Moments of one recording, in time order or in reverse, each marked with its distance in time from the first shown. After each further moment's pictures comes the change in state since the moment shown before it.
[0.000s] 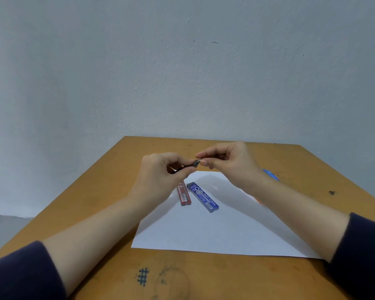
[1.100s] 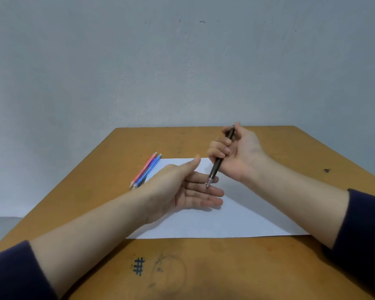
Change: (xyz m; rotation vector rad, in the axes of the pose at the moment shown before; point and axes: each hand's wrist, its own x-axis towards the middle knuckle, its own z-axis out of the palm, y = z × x) left_hand -0.016 0.038 0.017 -0.705 -0.519 -0.920; right_hand 0.002 -0.001 0.001 1.306 0.431 0.578
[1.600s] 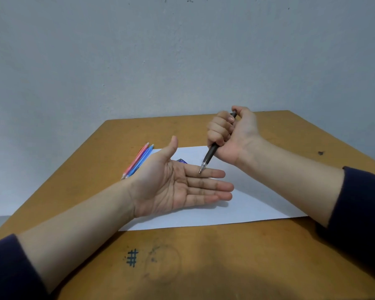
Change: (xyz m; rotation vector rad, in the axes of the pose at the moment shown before) left_hand 0.001 0.000 -0.006 -0.306 -0.401 -0.157; right_hand -0.008 -0.008 0.002 0.030 -0.108 -0.008
